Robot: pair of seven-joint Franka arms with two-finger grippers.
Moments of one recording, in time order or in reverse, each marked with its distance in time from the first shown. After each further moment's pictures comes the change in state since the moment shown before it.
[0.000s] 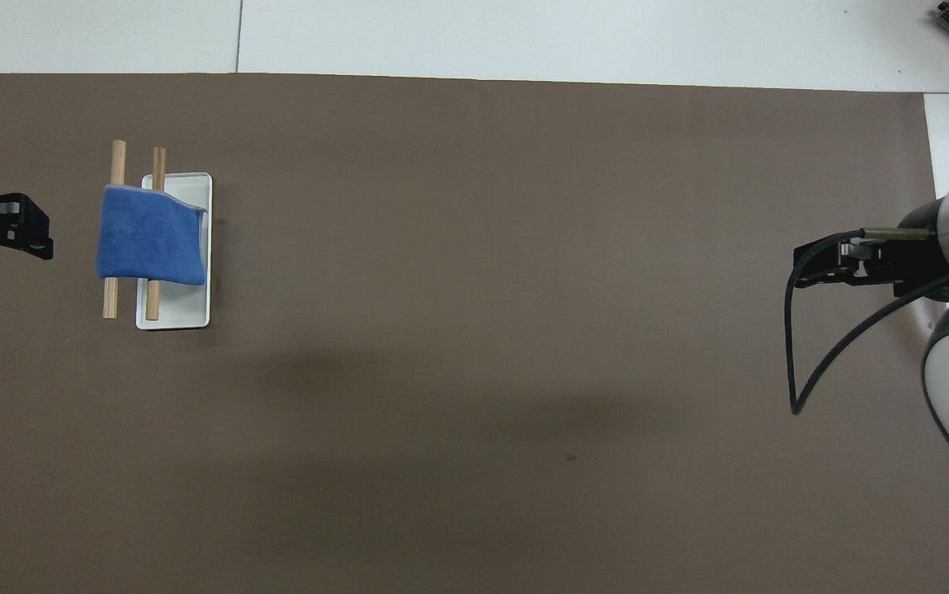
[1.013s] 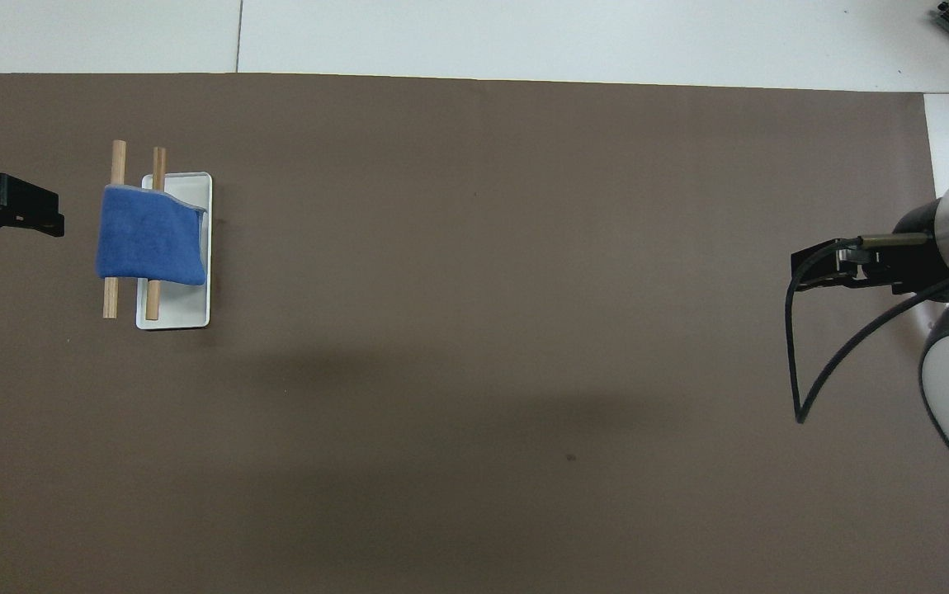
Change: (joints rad) left arm 0.058 -0.009 -0.085 -0.010 0.000 0.036 0.004; right arm 0.001 0.000 0.002 0.000 0.000 0.000 -0.058
